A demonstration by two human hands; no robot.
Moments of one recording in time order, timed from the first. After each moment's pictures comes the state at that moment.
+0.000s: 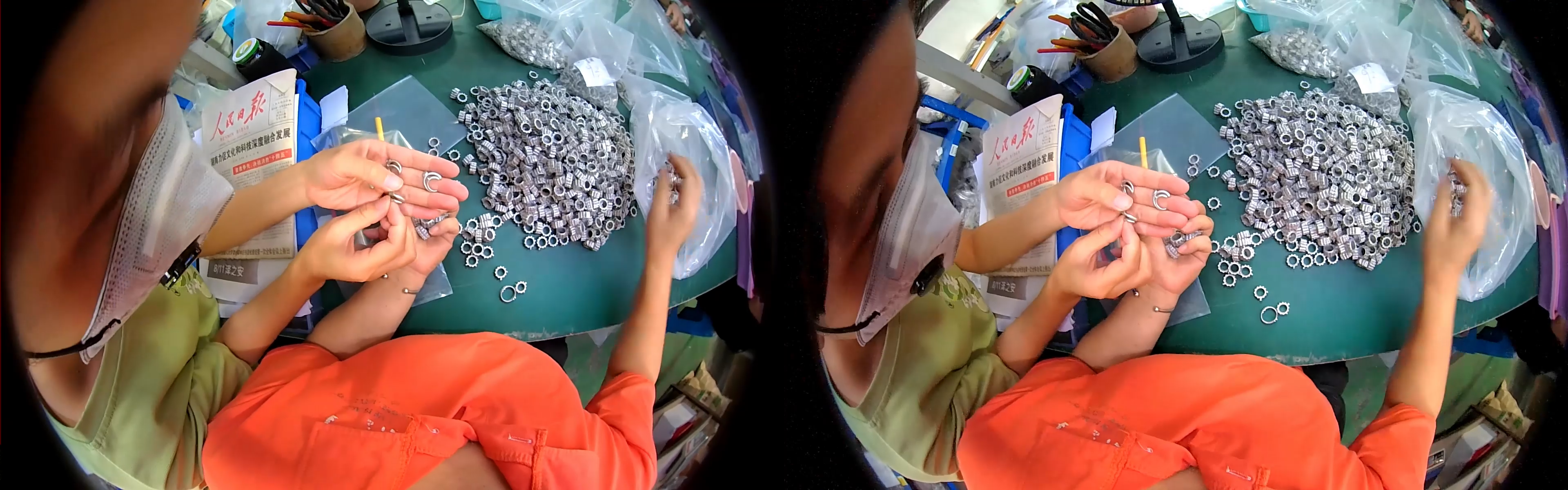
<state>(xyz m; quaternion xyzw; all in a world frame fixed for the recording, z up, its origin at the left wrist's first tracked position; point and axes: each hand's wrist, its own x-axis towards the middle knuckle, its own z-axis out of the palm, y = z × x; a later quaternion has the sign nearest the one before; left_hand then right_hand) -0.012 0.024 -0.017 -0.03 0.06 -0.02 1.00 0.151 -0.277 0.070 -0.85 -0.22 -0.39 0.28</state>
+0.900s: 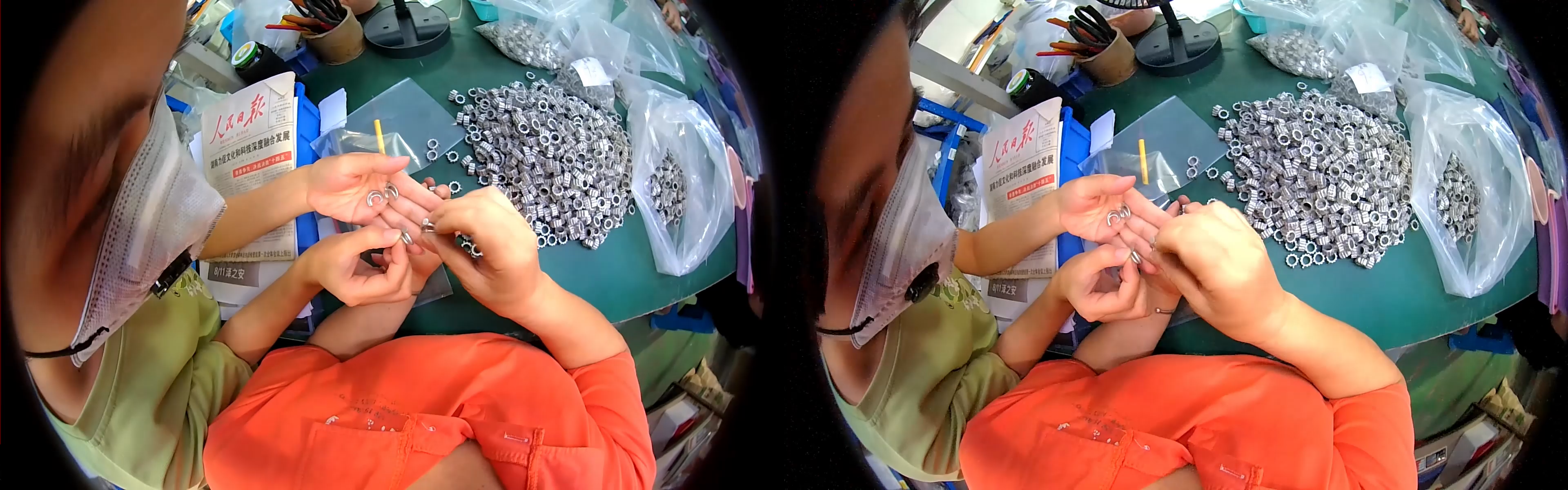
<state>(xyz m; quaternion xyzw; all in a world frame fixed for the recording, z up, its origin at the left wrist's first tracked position) -0.040 0.090 0.091 -0.55 0.56 -0.41 0.47 0.037 -0.108 0.081 -0.66 -0.53 -0.15 0.51</state>
